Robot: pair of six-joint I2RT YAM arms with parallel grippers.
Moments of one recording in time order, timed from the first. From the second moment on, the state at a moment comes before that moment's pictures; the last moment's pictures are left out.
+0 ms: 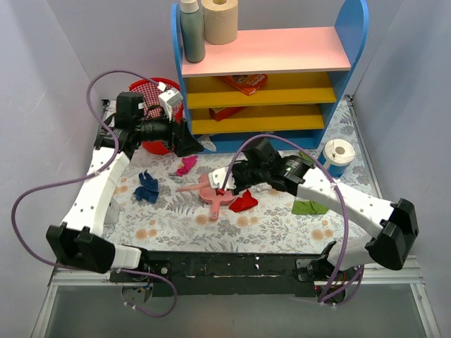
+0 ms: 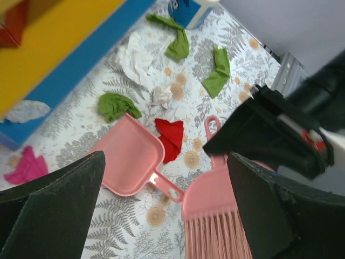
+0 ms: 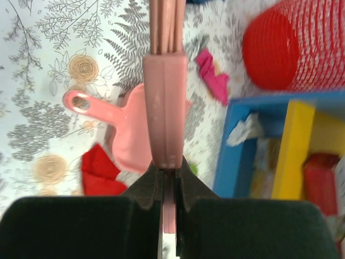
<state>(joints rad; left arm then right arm) -0.22 1.39 1.45 -0.69 0.89 0.05 0.96 1.40 1.23 -0.51 -0.38 -1.05</state>
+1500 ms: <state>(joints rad) -0.39 1.48 1.51 -0.82 1.11 0.33 0.64 1.56 1.50 -0.70 -0.85 -0.29</state>
